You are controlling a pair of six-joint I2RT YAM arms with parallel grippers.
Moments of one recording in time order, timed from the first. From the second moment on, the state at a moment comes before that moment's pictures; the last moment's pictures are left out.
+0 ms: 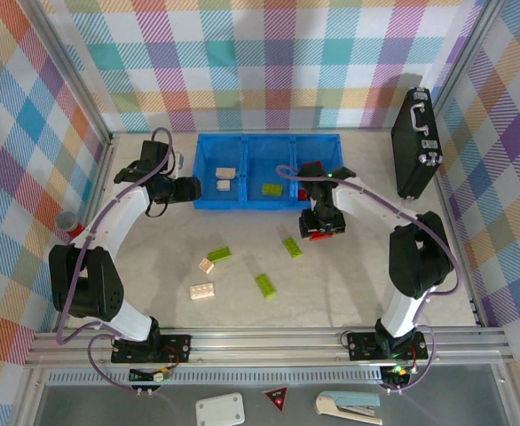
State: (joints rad) left arm -0.12 1.54 1.28 -0.73 0.12 -0.21; right arm 0.53 1.74 1.37 -1.12 0.03 0.38
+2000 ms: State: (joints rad) left arm -0.12 1.58 1.28 -0.74 0.14 -0.21; right arm 0.28 2.36 2.13 -0.96 -0.17 0.72
